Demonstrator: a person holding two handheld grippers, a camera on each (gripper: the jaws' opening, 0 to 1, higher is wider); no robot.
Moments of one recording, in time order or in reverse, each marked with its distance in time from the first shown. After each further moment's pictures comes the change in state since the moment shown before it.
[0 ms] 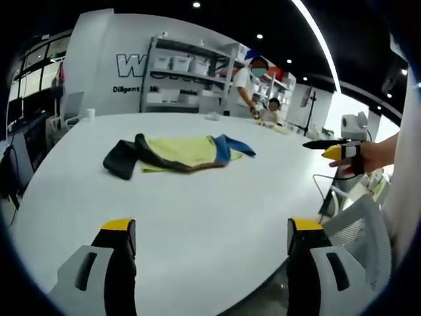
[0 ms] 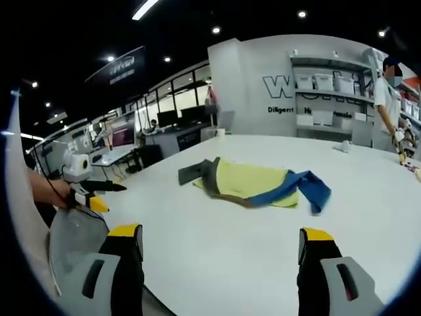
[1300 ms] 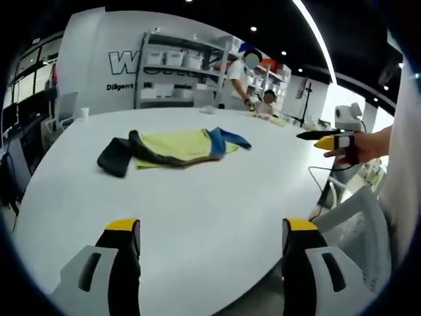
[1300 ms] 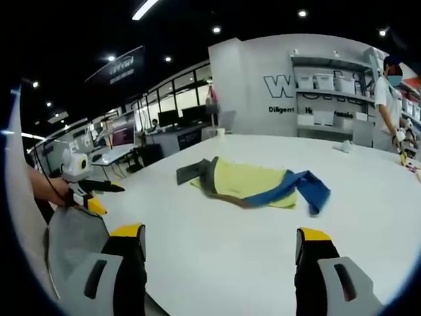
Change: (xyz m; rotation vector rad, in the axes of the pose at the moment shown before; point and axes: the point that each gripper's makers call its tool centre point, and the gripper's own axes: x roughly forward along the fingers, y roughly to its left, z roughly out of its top) left arm 0.004 -0.008 -0.005 0.035 0.045 -0.022; right arm 0.002 -0.011 0.000 -0.006 -0.002 0.008
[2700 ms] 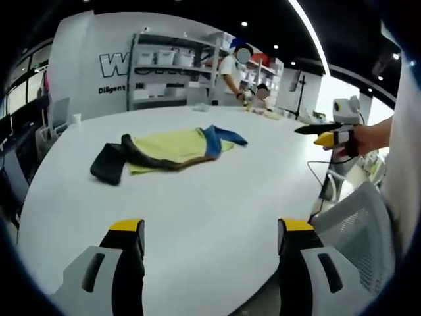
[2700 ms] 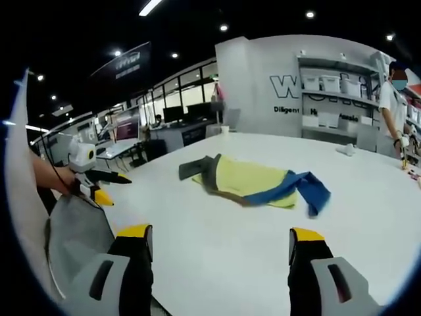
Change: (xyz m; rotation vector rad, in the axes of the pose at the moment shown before) left arm 0.015 -0.002 0.009 0.064 0.027 -0.028; right arm -0.005 -0.005 -0.003 -0.045 0.023 0.027
